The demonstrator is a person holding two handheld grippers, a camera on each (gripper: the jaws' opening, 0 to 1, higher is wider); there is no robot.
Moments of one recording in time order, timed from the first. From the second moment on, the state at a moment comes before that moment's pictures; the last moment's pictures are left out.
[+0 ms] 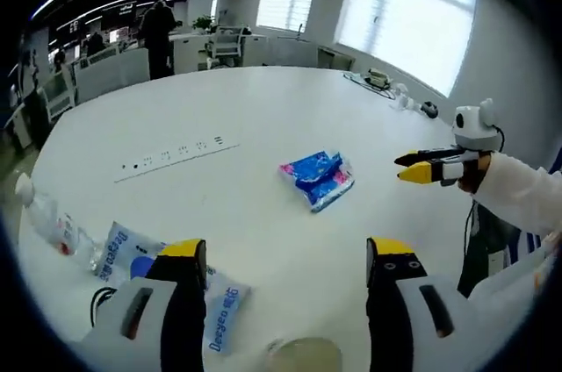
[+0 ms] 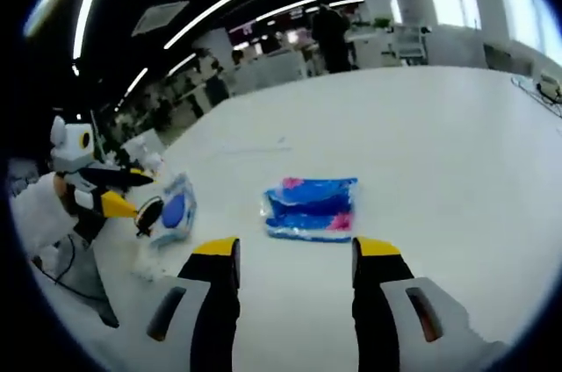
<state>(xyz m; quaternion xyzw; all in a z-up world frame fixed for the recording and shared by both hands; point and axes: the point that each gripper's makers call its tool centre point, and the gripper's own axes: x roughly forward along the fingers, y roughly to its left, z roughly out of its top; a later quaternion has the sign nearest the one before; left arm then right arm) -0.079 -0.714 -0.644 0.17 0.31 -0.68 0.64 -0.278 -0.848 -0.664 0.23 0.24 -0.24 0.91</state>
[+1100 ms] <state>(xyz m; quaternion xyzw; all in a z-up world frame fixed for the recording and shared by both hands) -0.038 -0.638 -0.670 0.10 0.37 -0.59 0.71 -0.283 -0.805 -0.674 0.28 0.24 -0.25 0.90</state>
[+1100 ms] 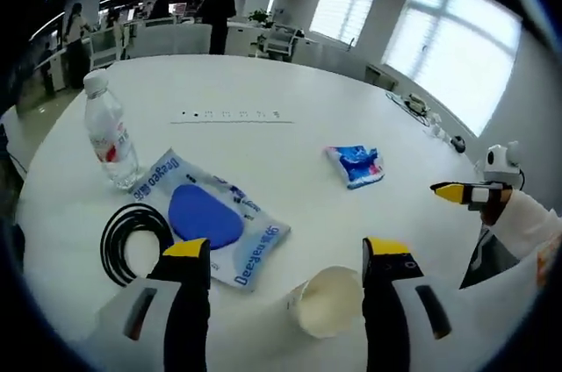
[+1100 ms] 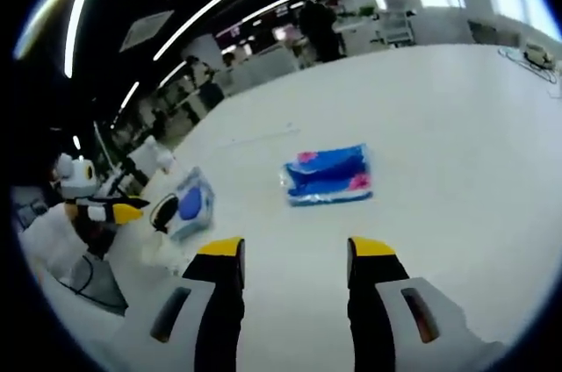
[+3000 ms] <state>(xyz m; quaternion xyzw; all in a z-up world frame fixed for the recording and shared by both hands) 0.041 -0.596 -0.741 0.26 0.40 -0.56 0.68 -0.314 -0.770 -0.690 0.33 0.25 -0.24 0.88</state>
